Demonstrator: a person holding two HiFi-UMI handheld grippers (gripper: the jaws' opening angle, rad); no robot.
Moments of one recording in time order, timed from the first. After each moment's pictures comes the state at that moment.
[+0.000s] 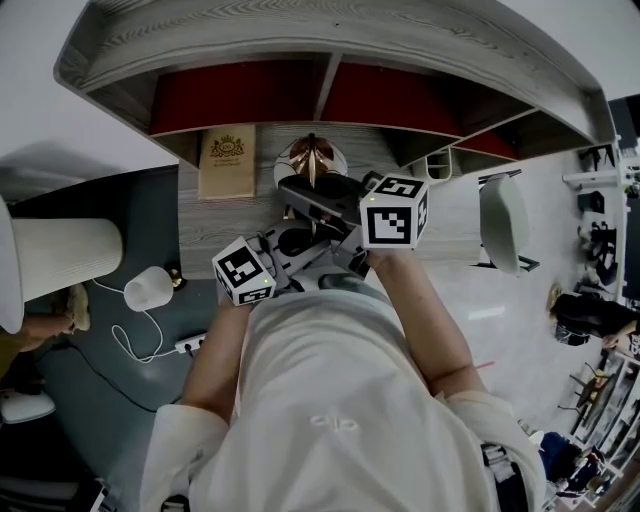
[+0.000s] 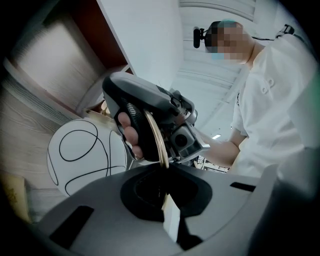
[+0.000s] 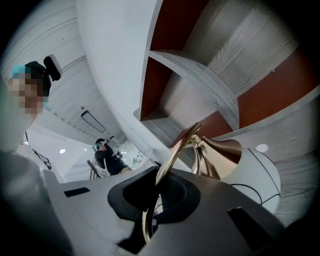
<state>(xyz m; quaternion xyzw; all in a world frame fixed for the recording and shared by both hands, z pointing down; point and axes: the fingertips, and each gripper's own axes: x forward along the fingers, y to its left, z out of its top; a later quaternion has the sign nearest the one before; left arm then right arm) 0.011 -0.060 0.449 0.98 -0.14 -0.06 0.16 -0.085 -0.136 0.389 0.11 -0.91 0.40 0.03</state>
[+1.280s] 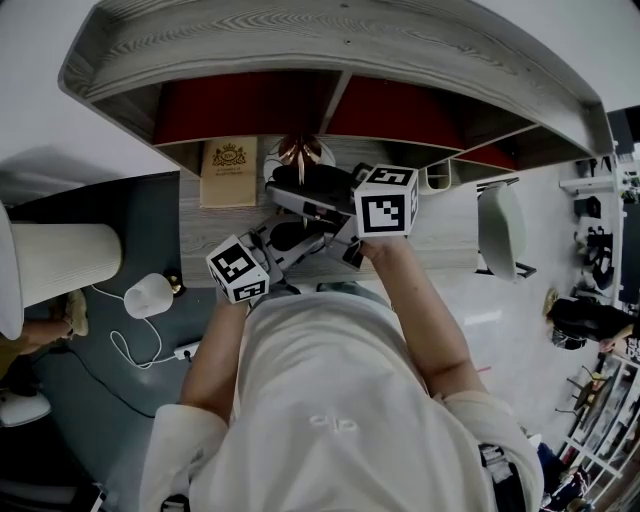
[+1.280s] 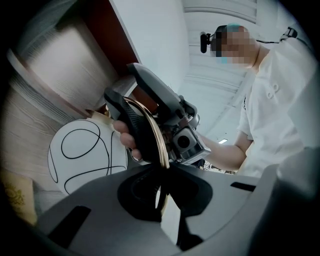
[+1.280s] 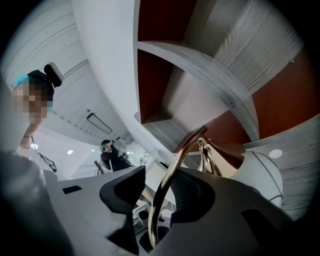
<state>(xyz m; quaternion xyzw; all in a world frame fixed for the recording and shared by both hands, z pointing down) -0.015 -0.094 0.447 0.97 -0.17 -0.08 0.18 -0.111 -0.160 0.377 0.07 -0.92 0.39 0.02</state>
